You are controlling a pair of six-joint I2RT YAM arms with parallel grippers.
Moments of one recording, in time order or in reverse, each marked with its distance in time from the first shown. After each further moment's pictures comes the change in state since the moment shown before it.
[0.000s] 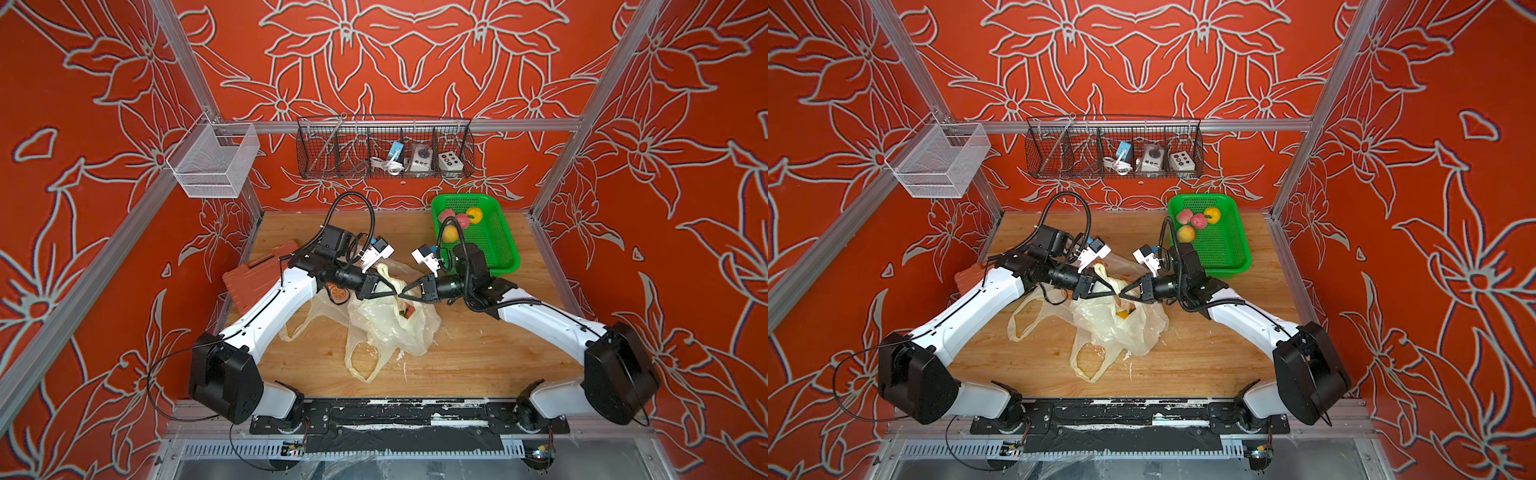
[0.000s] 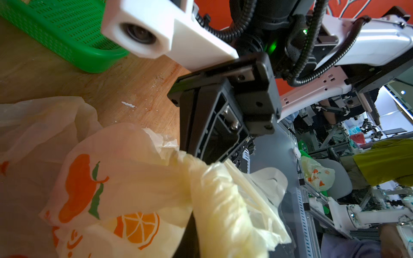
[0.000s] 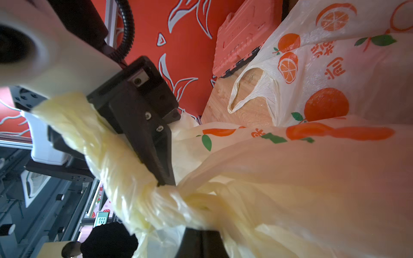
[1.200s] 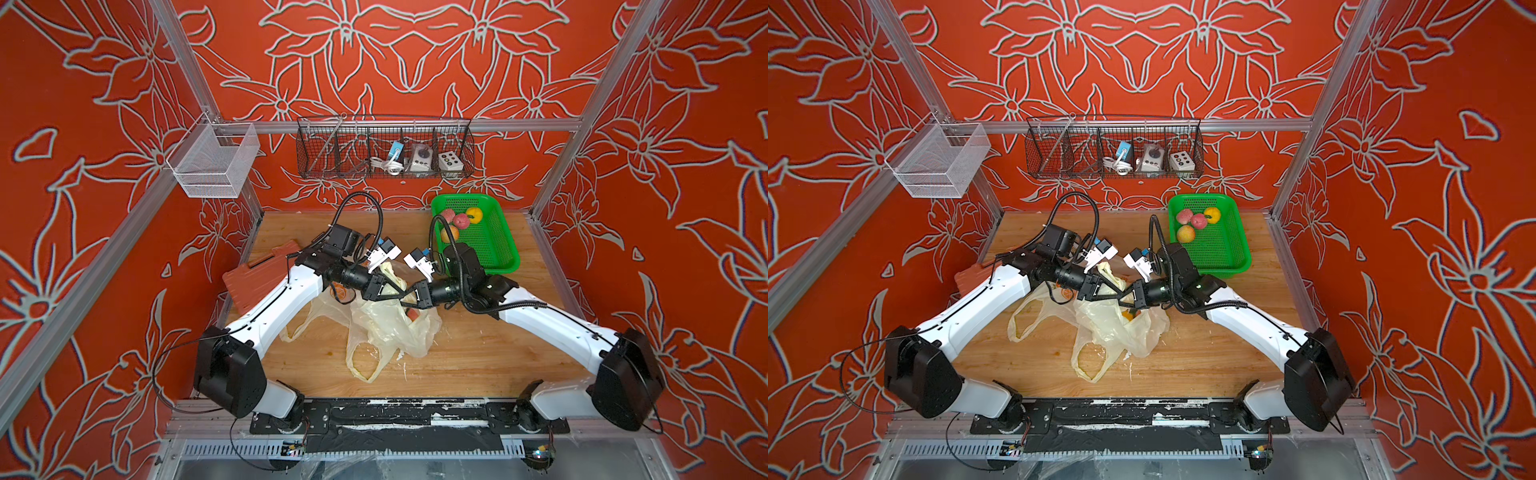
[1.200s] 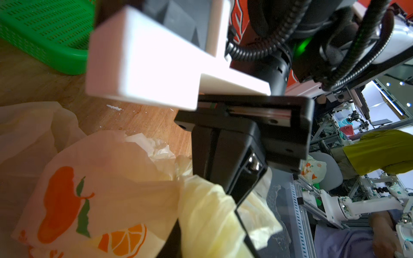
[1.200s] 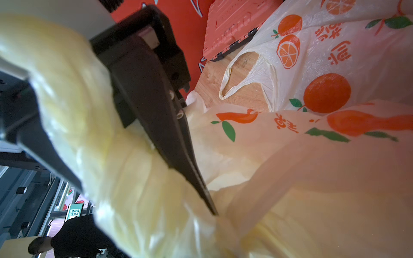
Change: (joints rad) left arm -0.046 0.052 0.037 0.020 0.024 -0.029; right arm 0.124 -0.030 0.118 -0.314 0.139 -0.177
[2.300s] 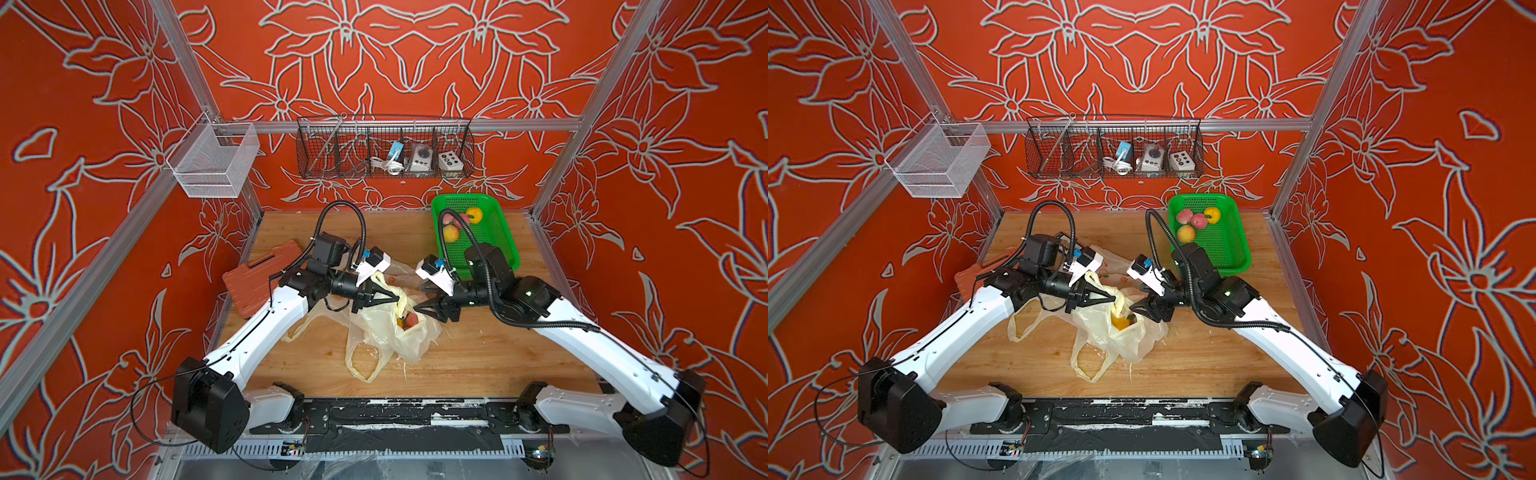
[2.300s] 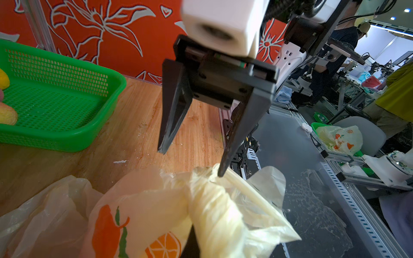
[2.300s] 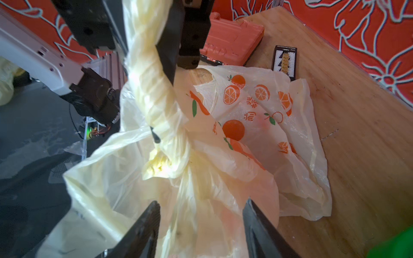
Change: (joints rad) left arm 0.030 -0.202 -0.199 0.216 0.127 0.255; right arm 0.057 -0.181 0.125 -0.402 0.376 -0.916
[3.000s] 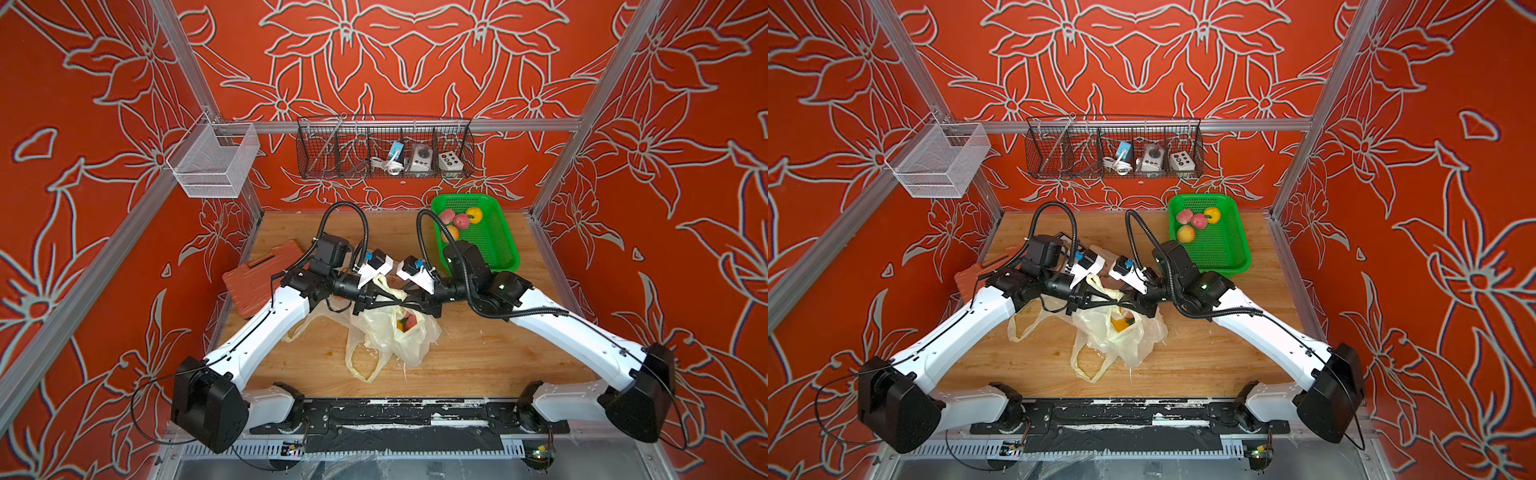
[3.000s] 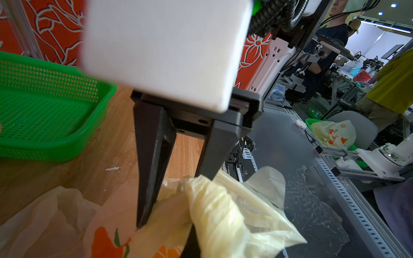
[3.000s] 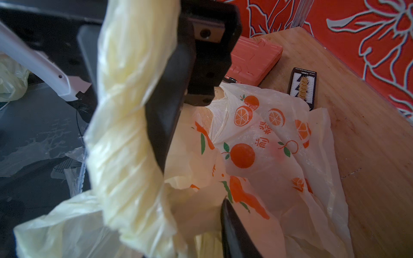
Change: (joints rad) left arm -0.024 0.002 0.007 0.006 0.013 0.014; right arm 0.032 0.102 0.015 0.166 -0.069 0.010
